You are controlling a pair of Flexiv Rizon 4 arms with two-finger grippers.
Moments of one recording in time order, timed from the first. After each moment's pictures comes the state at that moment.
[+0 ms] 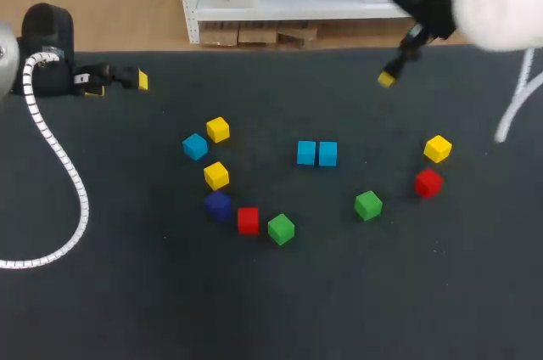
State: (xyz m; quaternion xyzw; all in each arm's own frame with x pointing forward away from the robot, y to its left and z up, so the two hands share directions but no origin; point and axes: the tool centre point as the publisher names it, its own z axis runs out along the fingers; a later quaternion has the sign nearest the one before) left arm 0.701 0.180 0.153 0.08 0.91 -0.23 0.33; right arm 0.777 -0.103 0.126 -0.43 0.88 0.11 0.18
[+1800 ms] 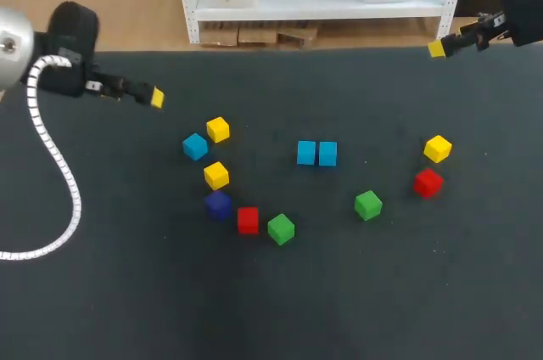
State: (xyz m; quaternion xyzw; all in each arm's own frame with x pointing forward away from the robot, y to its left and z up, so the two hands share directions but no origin) left arm 0.675 0.150 0.144 0.23 0.91 -0.21 0.27; right arm 0.765 -0.157 0.169 -0.29 0.86 0.22 0.35
